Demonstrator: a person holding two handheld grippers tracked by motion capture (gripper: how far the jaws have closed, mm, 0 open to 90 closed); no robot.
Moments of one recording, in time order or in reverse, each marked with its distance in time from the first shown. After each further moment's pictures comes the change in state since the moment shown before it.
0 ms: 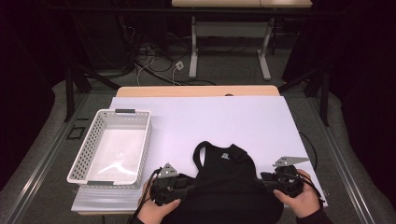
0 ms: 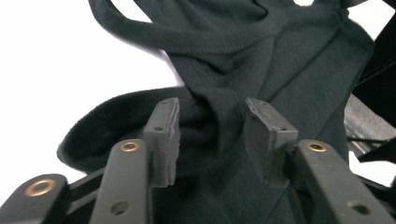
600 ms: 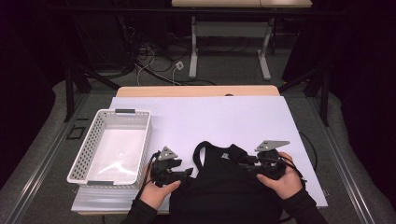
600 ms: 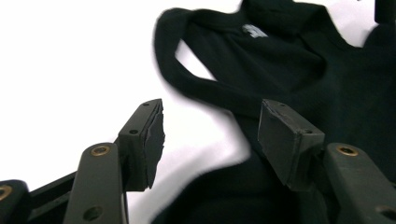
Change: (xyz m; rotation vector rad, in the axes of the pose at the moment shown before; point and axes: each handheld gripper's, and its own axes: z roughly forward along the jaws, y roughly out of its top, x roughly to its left) left arm 0.033 0.035 0.010 -0.033 0.105 0.011; right arm 0.016 0.057 0.029 -0.028 0.009 -0.113
